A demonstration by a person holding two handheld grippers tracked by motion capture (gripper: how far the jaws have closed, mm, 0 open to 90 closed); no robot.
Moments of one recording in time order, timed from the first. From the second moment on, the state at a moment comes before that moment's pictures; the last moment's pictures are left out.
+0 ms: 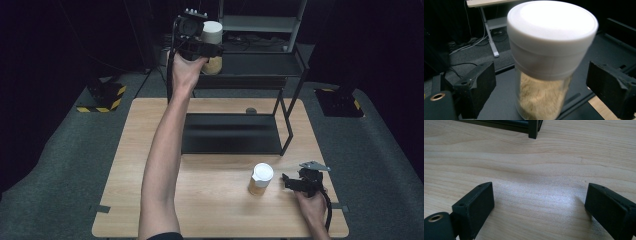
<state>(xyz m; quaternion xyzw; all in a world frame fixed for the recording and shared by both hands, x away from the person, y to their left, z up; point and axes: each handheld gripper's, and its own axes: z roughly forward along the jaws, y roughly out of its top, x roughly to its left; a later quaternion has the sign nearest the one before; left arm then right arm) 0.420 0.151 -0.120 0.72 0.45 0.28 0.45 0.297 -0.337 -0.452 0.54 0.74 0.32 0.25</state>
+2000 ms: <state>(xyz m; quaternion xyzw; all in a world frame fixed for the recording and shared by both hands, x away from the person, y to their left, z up) 0.341 0.194 -0.215 0.76 0.39 0.24 0.47 0.297 -0.337 -0.452 0.54 0.74 0.32 0.25</state>
